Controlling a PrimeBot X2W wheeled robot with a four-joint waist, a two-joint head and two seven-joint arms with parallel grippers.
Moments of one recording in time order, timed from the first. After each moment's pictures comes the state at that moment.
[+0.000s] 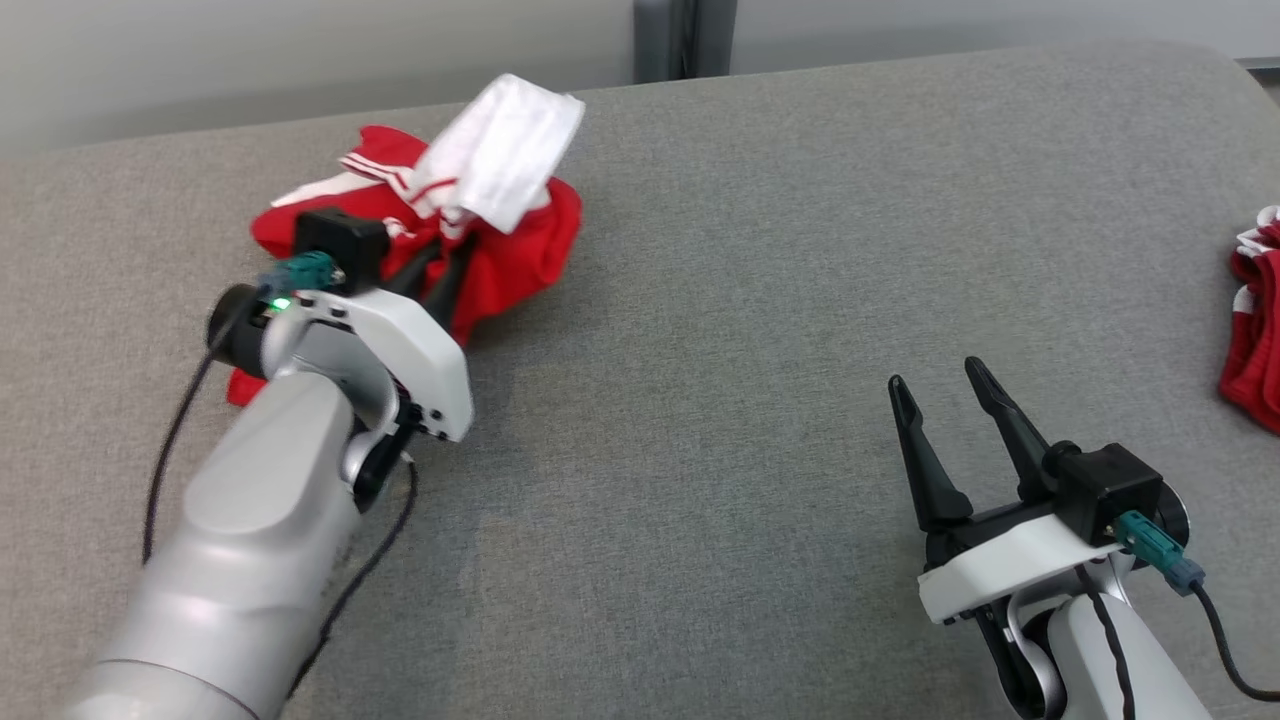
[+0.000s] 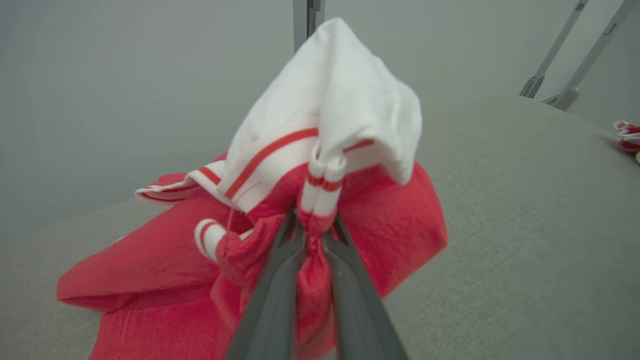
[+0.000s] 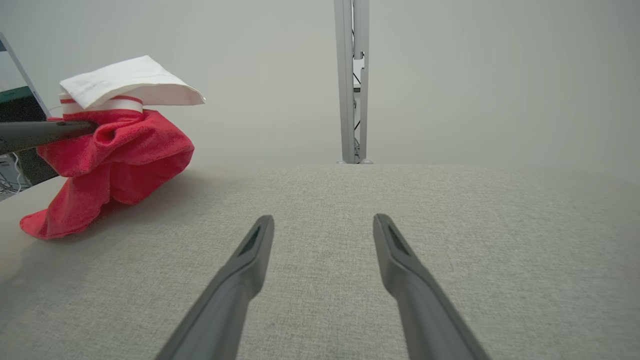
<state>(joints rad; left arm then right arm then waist) -0.83 0.20 -0.59 0.85 -0.57 -0.13 -0.10 -0.27 -0.05 0.18 0.32 0.17 0.13 -0.26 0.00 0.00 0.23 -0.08</state>
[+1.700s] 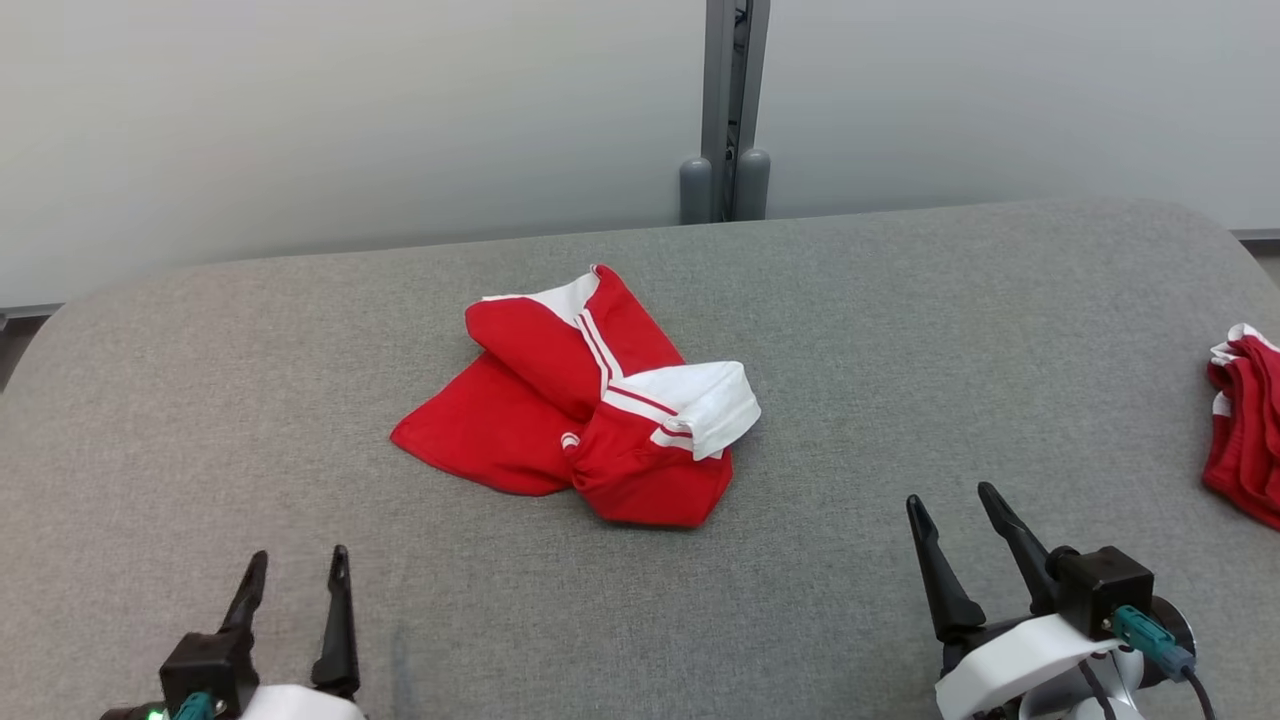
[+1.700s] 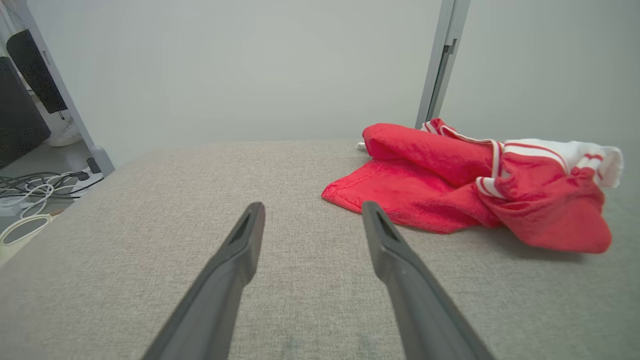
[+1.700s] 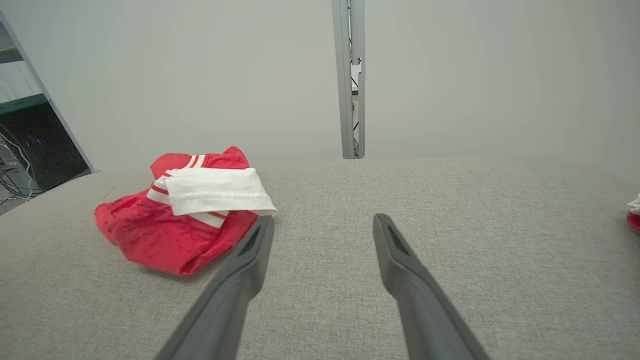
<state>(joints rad) 0.01 0.11 -0.04 0.34 -0.20 0.05 -0.26 -0.13 -0.05 0.15 0.40 0.18 0.13 -0.26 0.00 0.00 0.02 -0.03</state>
